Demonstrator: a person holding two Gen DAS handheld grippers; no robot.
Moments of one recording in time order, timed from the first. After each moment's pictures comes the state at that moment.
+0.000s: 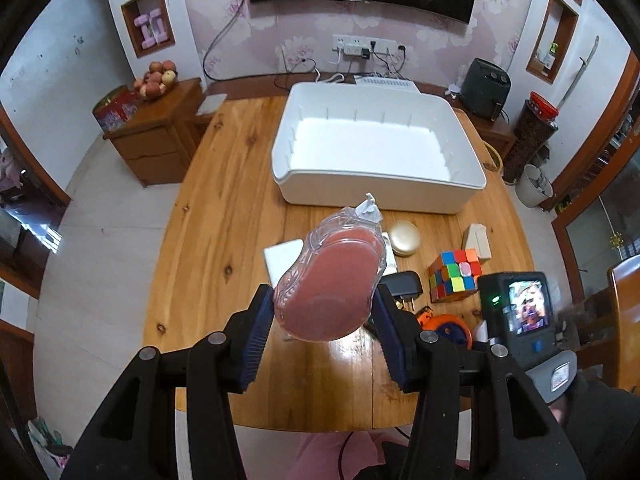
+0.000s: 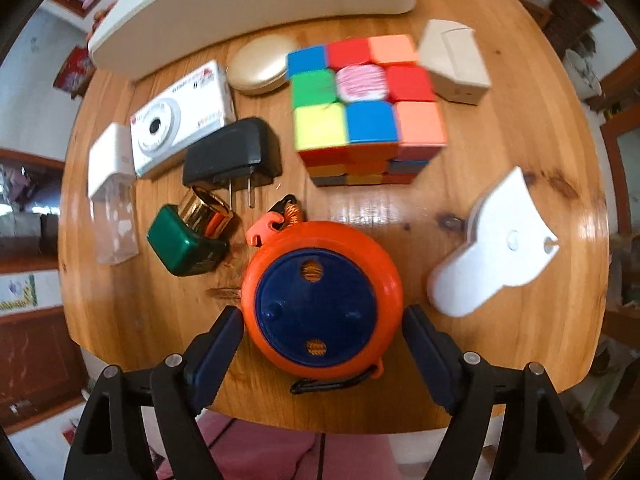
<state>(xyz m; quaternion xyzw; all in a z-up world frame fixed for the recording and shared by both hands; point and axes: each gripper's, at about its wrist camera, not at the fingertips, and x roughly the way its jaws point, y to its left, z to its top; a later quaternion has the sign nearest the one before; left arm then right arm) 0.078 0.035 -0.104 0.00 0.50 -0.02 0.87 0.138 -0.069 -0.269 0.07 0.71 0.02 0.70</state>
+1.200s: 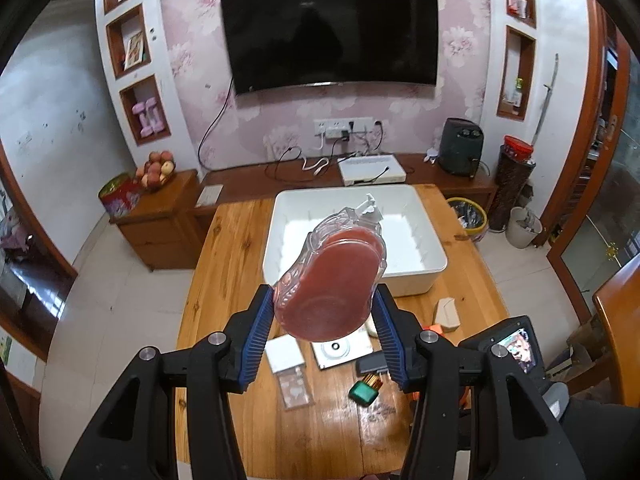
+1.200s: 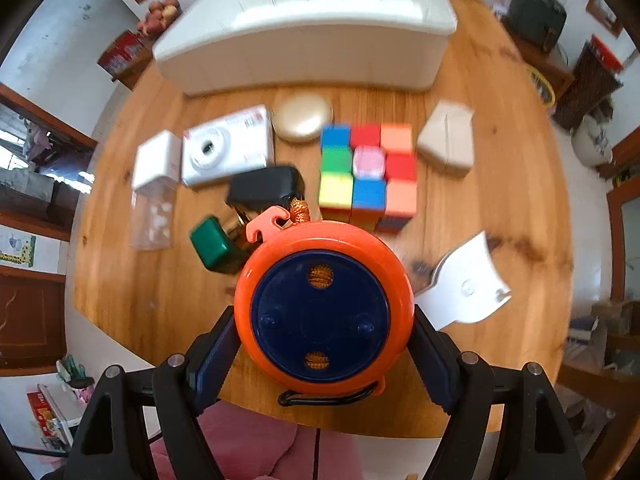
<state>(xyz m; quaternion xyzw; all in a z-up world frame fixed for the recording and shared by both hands) 0.073 0.004 -0.025 0.05 0.36 -0.05 0.93 0.100 -0.073 -0.216 0.03 0.63 0.09 0.77</state>
